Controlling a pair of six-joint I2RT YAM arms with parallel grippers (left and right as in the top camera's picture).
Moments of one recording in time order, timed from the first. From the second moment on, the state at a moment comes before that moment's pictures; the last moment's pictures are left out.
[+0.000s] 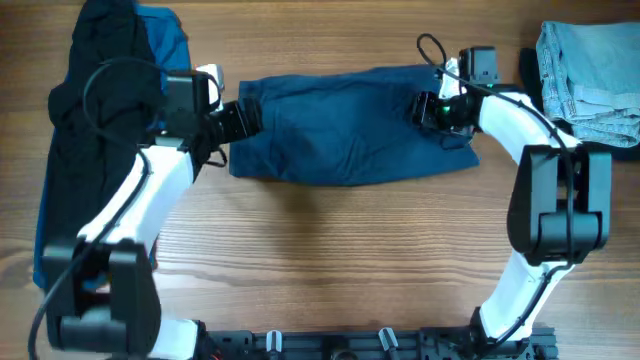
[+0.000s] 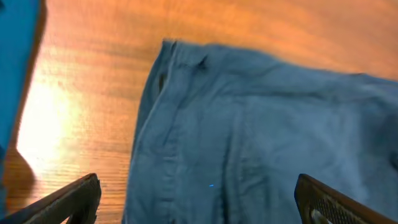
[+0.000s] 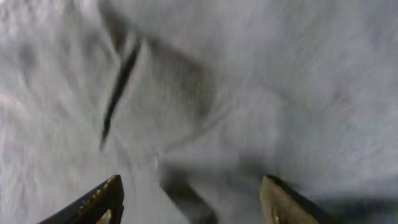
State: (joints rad) left arm -0.10 1.64 1.03 -0.27 0.17 -0.36; right arm 0.01 2.05 1.35 -0.51 -0.34 0.20
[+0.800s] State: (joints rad) left arm 0.00 1.94 1.05 -0.15 0.49 -0.27; right arm 0.01 1.85 1.37 -0.62 -0.49 0.13
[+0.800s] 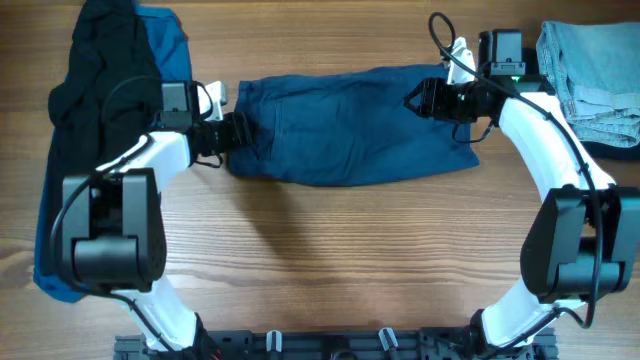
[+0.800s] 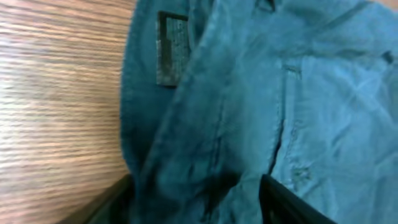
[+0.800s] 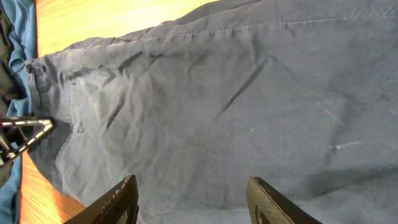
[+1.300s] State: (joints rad) left arm -0.07 1.97 1.04 -0.10 0.55 -0.32; right arm 0.01 1.85 1.37 -0.62 -0.47 0.13
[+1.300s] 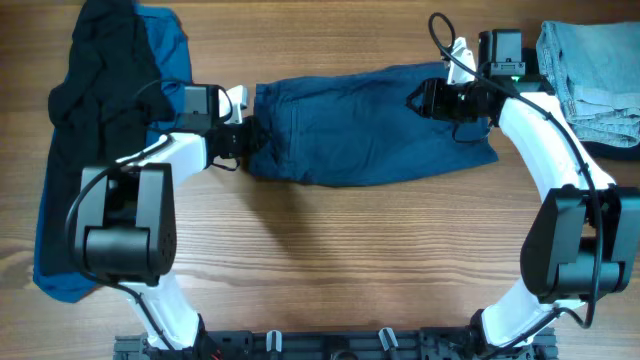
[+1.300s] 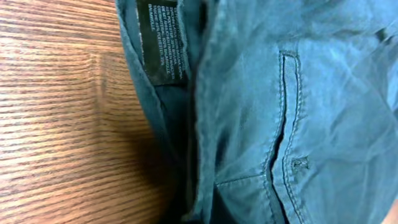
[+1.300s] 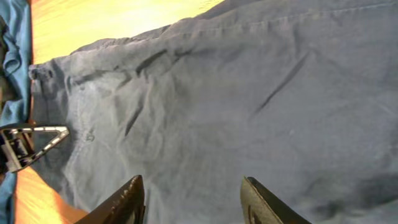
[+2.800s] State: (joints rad) left arm 0.09 1.64 1.07 -0.34 0.47 -0.27; right arm 0.09 2.05 1.33 -0.38 -0.33 0.22
